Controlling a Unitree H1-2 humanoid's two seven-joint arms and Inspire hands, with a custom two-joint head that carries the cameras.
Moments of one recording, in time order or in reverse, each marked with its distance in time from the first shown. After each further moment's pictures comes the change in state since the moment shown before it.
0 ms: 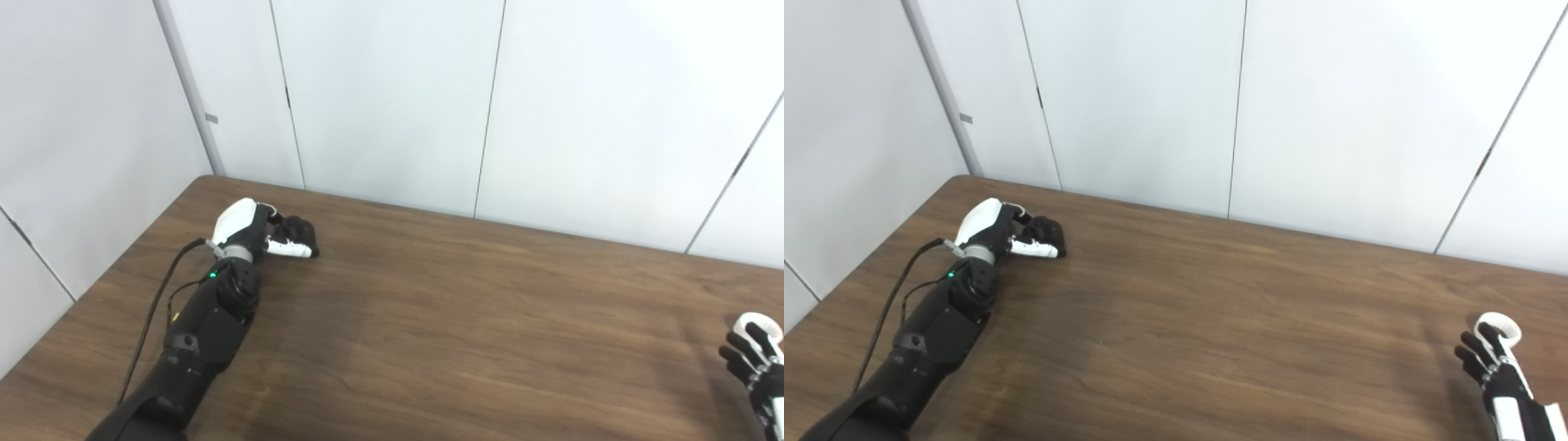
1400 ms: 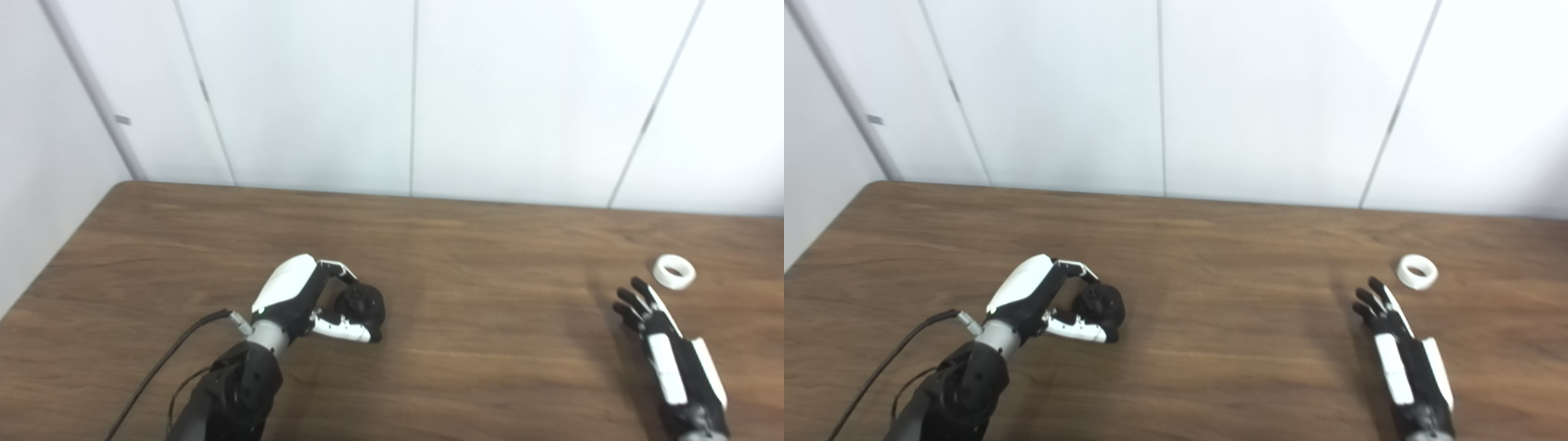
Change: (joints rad) left arm 0.350 -0.194 -0.177 -0.766 0.211 0.035 -0.358; right arm 0.034 0.101 0.063 -0.109 -0.127 0.119 -0.054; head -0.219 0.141
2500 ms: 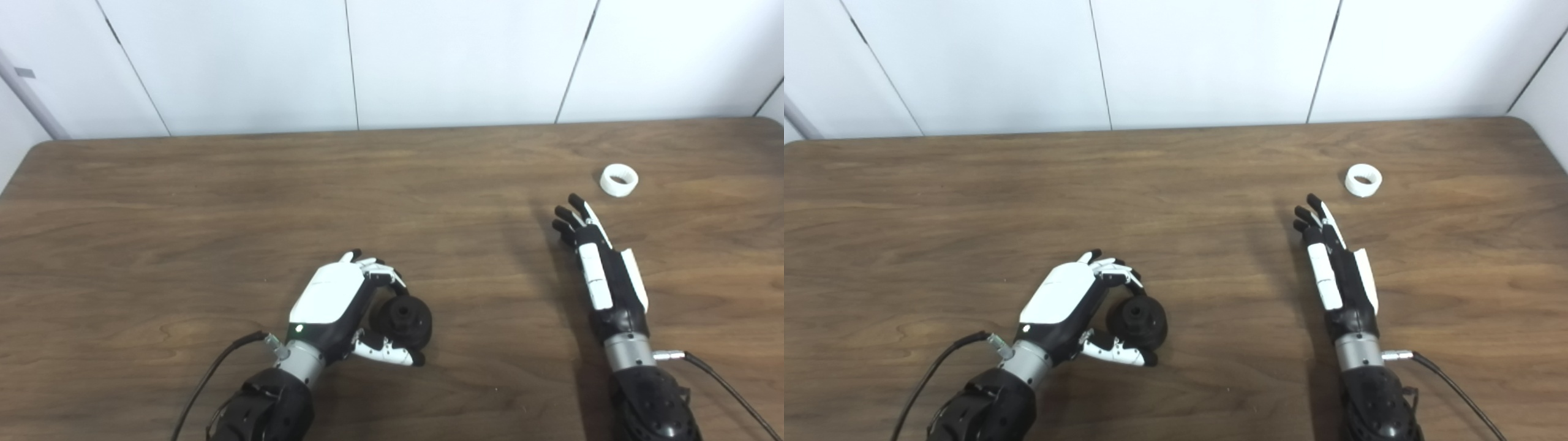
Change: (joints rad) left arm 0.171 -0.118 -0.216 -0.089 0.174 -0.158 0.009; right arm 0.023 0.058 0.058 -0.075 -0.029 0.102 -0.081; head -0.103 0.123
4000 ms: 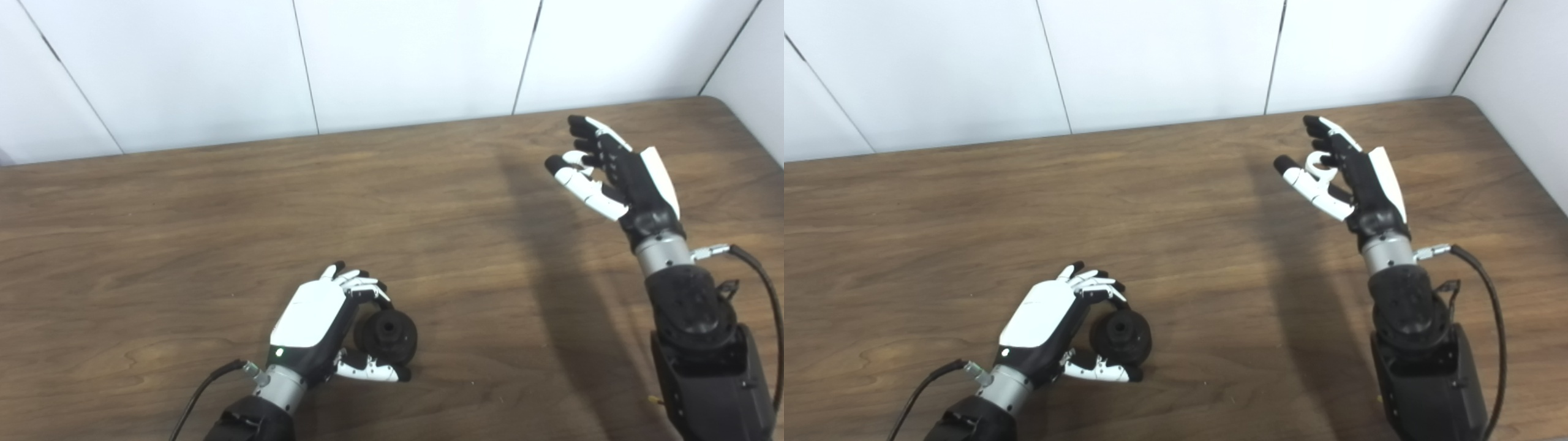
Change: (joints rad) left arm 0.023 0.002 0.031 0.038 0.002 -0.114 0.021; right arm -0.196 -0.211 -0.071 -0.276 -0.191 0.425 0.052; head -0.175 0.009
